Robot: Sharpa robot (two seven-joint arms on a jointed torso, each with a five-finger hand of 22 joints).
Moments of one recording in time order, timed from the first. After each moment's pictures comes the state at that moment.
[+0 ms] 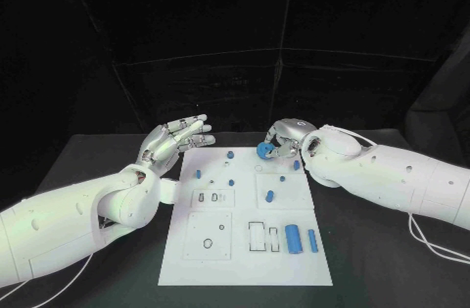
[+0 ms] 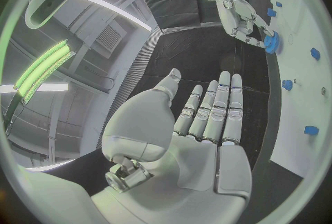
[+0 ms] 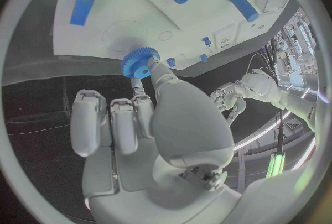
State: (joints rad) left arm 1.17 -0.84 -0.04 1.52 -0.01 -0.24 0.65; left_hand 1.17 0.12 0.08 -0.05 0.07 0.72 0.19 0.07 0.06 0.81 0.23 0.11 0.06 0.90 0.18 0.22 0.08 0.16 0.72 0.28 0.28 0.13; right arm 1.25 -0.64 0.00 1.28 -1.61 -0.27 -0.23; right_hand 1.40 0.02 0.12 0.05 0.18 0.96 0.15 0.21 0.08 1.44 0.04 1.41 1.31 1.47 -0.03 1.51 1.31 0.07 1.47 0.07 1.44 1.30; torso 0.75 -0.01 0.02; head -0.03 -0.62
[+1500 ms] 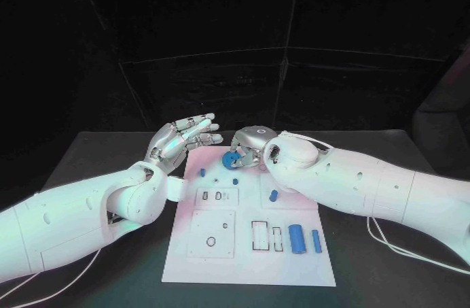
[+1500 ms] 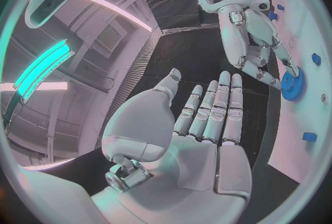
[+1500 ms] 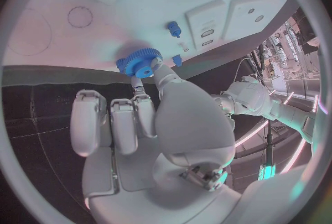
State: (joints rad) left arm 1.17 -0.83 -0.04 1.52 0.00 -0.24 0.64; left_hand 1.17 0.12 0.08 -0.05 0.07 0.72 0.19 0.07 0.06 0.81 0.23 0.11 0.06 0.90 0.18 0.22 0.08 0.16 0.73 0.29 0.28 0.13; right arm 1.24 -0.41 -0.01 1.20 -1.68 -0.23 -0.22; right_hand 1.34 -0.01 0.14 0.06 0.13 0.99 0.15 0.15 0.07 1.44 0.05 1.40 1.31 1.46 -0.03 1.51 1.31 0.07 1.47 0.07 1.44 1.31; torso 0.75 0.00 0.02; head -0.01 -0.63
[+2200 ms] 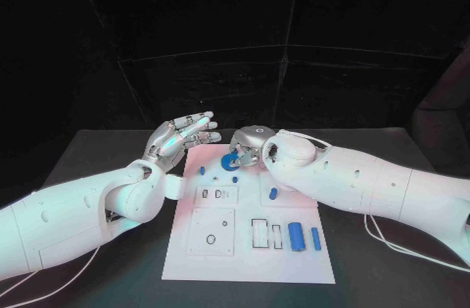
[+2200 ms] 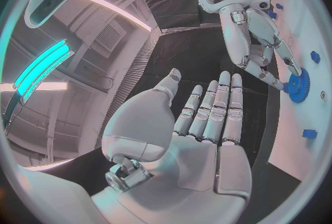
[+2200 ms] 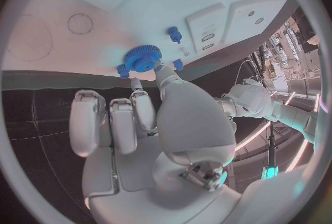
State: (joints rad) left arm 1.17 -0.83 -0.04 1.52 0.00 -0.24 0.64; left_hand 1.17 0.12 0.08 -0.05 0.07 0.72 0.19 0.07 0.06 0.81 0.23 0.11 0.06 0.90 0.18 0.22 0.08 0.16 0.73 0.29 0.28 0.13; right arm 1.24 -0.40 -0.01 1.19 -1.68 -0.20 -0.24; right_hand 1.29 -0.04 0.11 0.10 0.10 0.89 0.16 0.07 0.07 1.39 0.07 1.34 1.31 1.47 -0.01 1.51 1.31 0.07 1.47 0.09 1.44 1.31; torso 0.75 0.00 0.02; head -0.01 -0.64
